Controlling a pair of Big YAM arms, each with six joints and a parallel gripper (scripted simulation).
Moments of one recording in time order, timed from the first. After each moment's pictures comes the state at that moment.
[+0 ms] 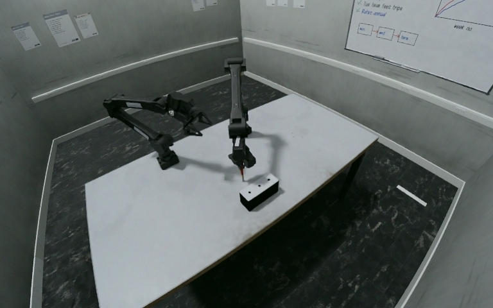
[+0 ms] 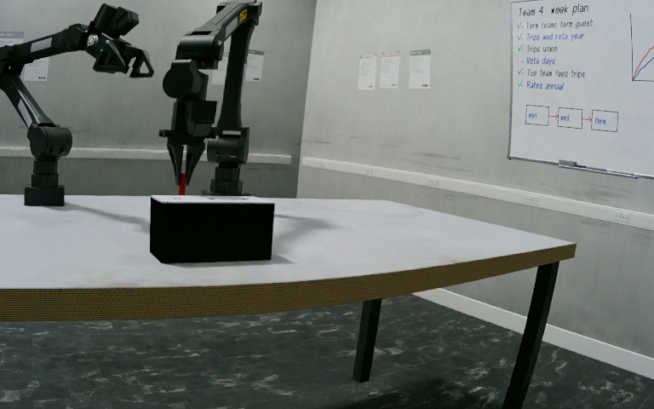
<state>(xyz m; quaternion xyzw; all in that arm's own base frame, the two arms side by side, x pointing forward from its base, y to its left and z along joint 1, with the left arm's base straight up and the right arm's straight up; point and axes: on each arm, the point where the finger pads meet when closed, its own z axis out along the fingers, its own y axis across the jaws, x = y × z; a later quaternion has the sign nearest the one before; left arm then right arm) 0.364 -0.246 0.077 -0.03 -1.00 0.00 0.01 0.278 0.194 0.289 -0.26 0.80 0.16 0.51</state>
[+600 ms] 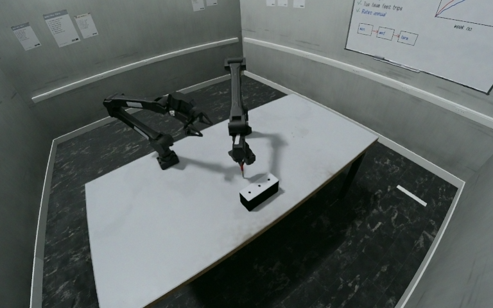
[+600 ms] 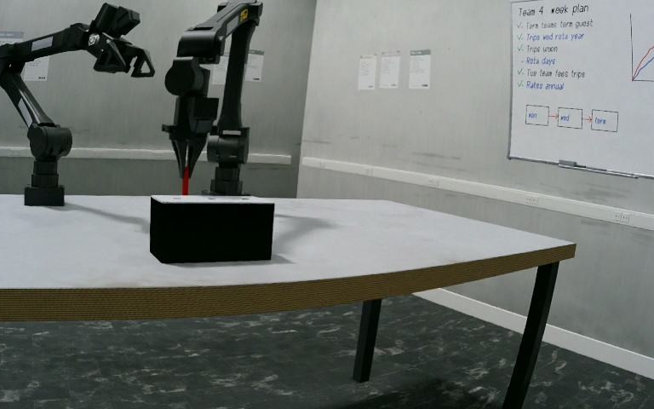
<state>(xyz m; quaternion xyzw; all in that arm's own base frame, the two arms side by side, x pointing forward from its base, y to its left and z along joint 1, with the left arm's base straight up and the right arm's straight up) 0.349 -0.236 0.089 -0.03 -1.00 -0.02 0.03 0.283 0.195 0.289 -0.25 0.81 0.16 0.51</state>
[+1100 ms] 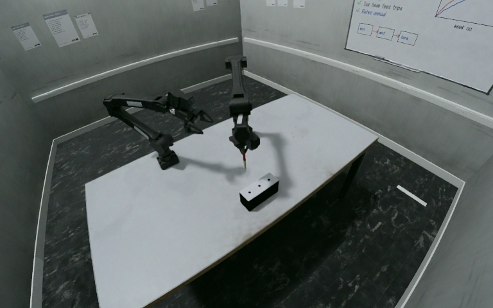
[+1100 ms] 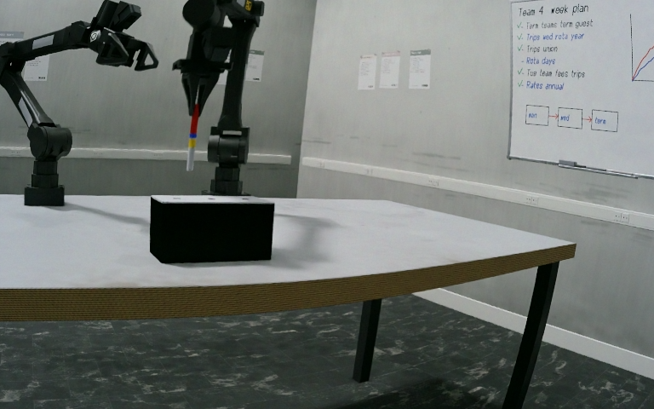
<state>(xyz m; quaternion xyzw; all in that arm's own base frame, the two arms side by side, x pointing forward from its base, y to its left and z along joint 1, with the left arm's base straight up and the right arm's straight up) 0.393 -0.243 0.203 -0.03 -1.00 0.00 0.00 0.294 0.197 0.309 -0.23 0.79 0.16 0.54</state>
